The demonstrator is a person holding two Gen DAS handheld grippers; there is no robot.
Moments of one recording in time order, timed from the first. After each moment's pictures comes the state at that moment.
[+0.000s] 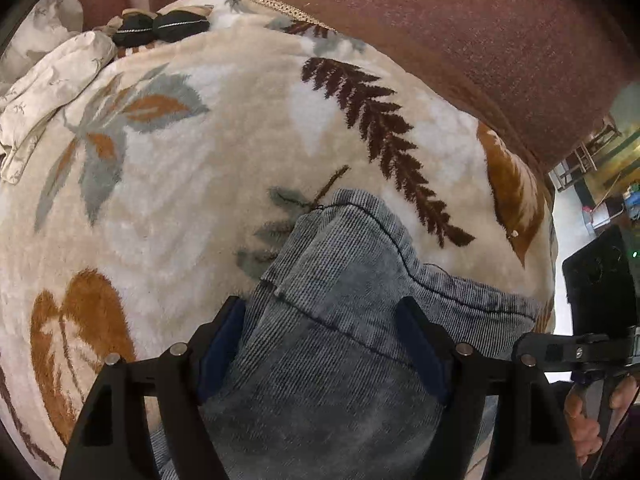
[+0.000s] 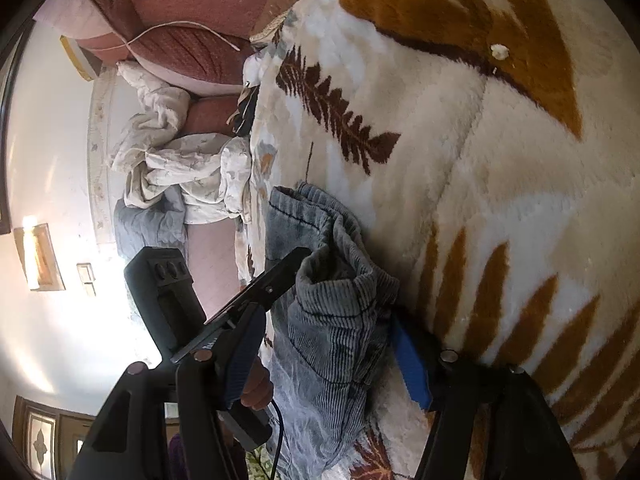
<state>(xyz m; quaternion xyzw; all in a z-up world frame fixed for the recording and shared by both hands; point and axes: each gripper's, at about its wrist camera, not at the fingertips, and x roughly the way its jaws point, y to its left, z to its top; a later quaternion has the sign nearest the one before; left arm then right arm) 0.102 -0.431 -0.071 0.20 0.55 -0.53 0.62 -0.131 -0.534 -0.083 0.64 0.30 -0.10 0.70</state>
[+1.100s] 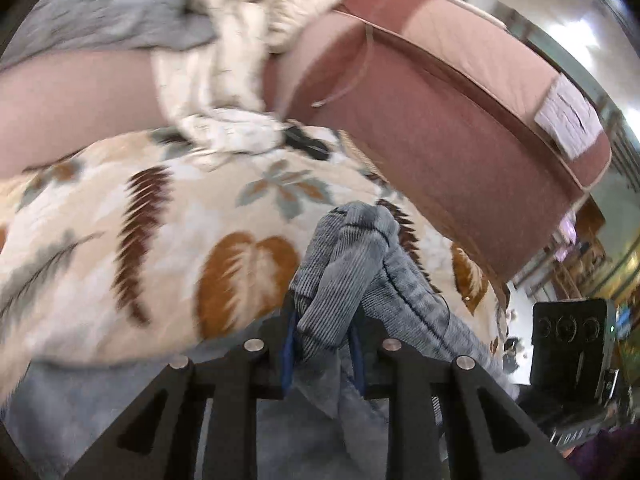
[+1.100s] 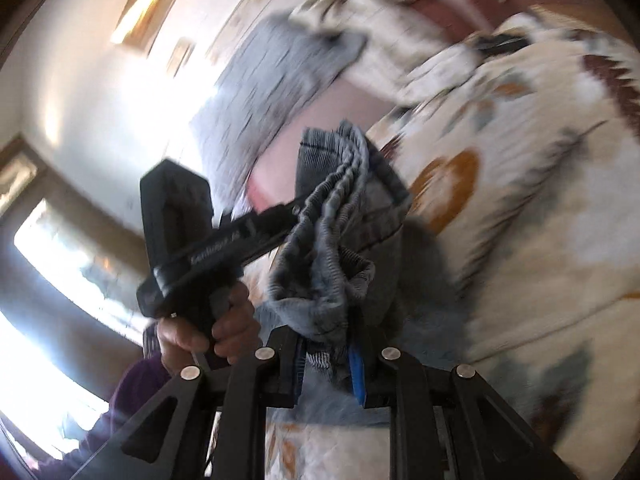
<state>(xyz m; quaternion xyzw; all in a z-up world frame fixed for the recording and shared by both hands) 0.121 -0.182 -0.002 -0.04 0.44 -0.48 0.76 -0.060 -0.346 -0.016 0.36 0.37 0.14 0.85</state>
